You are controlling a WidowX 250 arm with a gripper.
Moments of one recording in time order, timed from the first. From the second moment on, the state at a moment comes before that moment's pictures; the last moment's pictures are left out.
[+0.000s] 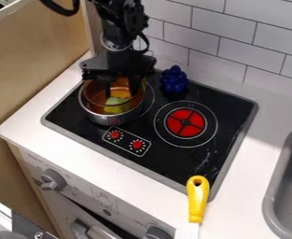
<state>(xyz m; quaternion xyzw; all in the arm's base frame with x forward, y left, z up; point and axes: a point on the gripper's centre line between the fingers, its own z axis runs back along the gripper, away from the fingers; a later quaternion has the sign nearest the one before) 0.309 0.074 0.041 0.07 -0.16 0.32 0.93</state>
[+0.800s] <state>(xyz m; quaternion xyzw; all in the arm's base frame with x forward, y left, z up) 0.310 0.075 0.035 0.06 -0.17 0.31 0.93</state>
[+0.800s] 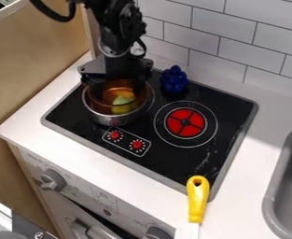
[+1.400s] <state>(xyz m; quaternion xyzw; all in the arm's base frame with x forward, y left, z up) 0.307 0.072 0.024 0.05 -0.17 0.33 0.93</state>
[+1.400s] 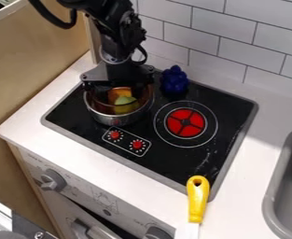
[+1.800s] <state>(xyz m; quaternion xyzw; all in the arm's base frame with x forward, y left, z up) 0.303 0.072 0.025 0.05 -0.15 0.32 0.93</state>
